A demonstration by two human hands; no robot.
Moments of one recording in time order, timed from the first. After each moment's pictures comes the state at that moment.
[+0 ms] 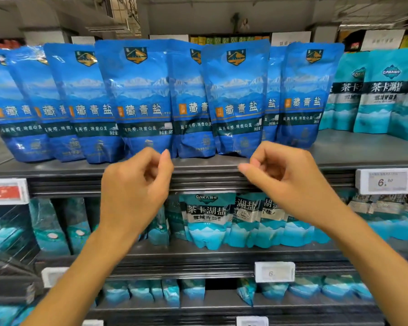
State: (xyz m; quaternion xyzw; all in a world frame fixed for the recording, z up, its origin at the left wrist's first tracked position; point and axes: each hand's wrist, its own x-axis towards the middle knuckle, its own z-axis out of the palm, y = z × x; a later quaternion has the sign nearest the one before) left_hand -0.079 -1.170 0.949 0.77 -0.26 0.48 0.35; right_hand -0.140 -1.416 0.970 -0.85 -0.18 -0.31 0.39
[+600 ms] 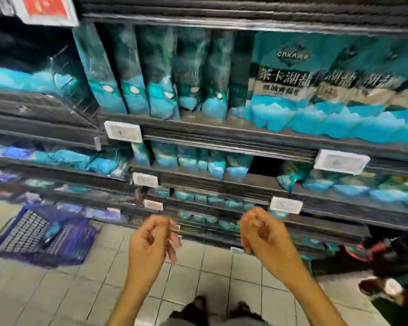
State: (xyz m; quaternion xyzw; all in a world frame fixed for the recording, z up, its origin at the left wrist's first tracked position) left_hand -0.243 -1.064 0.658 0.71 0.09 0.07 0.70; right_hand -0.242 -1.306 0.688 -0.73 -0.04 0.04 0.68
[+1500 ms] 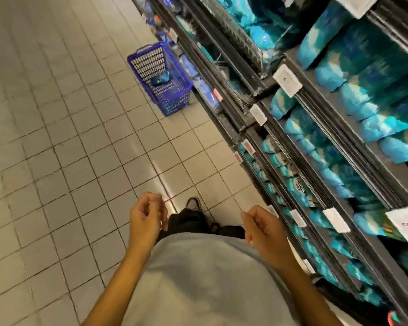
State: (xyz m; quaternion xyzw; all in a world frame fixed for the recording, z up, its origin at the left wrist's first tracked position) left_hand -0.503 -1.056 0.569 0.57 0.51 0.20 0.61; right_hand -0.330 -1.248 0.582 -0.76 -0.18 0.40 0.47
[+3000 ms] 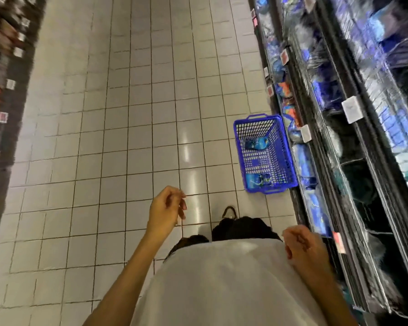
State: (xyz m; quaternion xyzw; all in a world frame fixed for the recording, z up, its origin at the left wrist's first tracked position) left_hand -0.474 -0.410 0.546 0.51 0.64 0.22 0.53; right_hand -0.202 -0.589 0.538 -0.79 -0.27 0.42 0.35
